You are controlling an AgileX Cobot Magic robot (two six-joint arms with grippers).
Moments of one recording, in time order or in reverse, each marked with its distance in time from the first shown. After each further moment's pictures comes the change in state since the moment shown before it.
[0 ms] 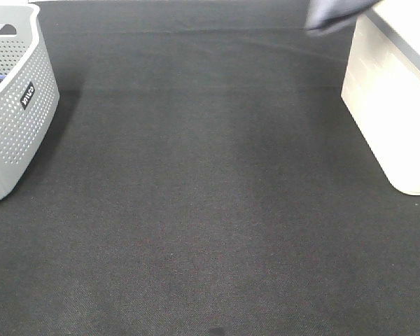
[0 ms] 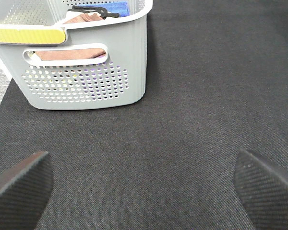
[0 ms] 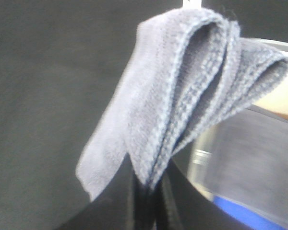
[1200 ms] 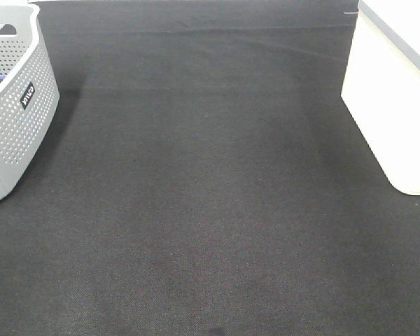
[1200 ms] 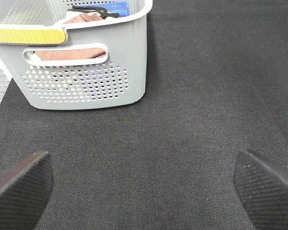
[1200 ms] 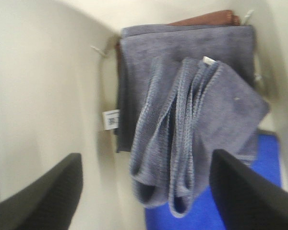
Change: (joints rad) left arm 0.000 0.000 0.000 0.000 0.000 0.000; right arm -0.246 0.238 0.000 0.024 -0.002 0.129
